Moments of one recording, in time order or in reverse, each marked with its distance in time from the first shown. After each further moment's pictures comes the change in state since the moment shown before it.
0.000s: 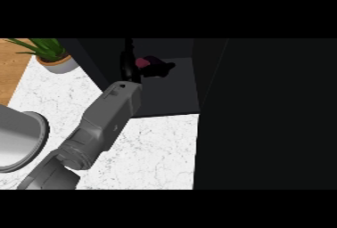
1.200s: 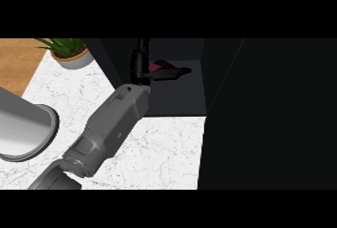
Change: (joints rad) left arm 0.090 -0.024 0.043 -0.227 -0.029 -0.219 -0.146; right arm 0.052 -0.001 0.013 -0.019 0.010 -0.013 0.007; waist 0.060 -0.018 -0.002
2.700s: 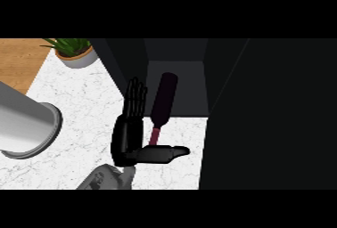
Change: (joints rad) left arm 0.789 0.118 -0.323 -1.157 -0.154 0.152 0.218; right arm -0.023 -0.019 0.039 -0.007 0.021 -0.045 0.024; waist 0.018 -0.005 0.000
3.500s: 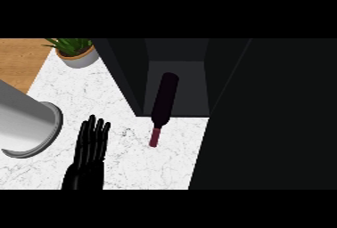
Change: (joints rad) left arm 0.395 0.222 -0.032 -0.374 -0.036 -0.029 -0.053; right arm 0.048 -0.134 0.221 0.002 -0.009 0.182 0.044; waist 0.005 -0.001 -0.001
